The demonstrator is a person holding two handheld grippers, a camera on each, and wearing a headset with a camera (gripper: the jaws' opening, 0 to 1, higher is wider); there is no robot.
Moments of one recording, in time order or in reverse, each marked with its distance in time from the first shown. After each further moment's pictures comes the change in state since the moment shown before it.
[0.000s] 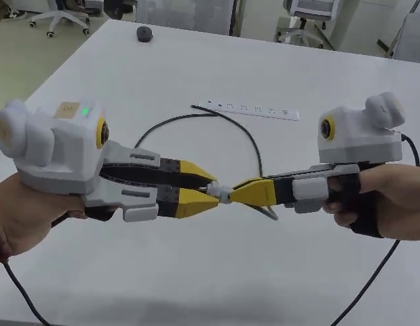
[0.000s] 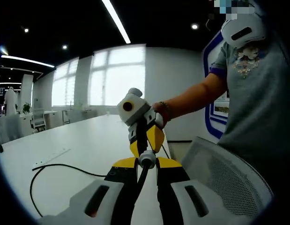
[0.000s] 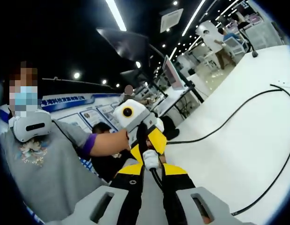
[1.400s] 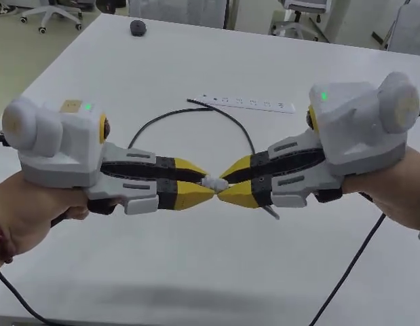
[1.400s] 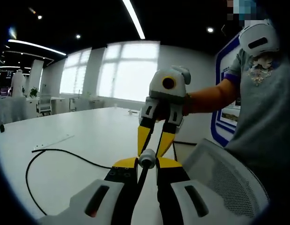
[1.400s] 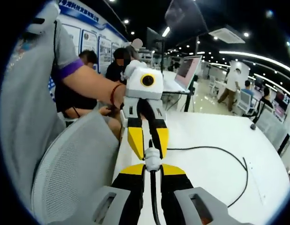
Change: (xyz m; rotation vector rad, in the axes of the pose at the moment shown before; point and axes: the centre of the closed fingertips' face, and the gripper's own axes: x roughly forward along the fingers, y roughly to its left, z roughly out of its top) left arm -0.001 0.015 -0.016 -0.127 0.025 0.078; right arm 0.006 -0.017 -0.001 -0.748 0.259 -0.365
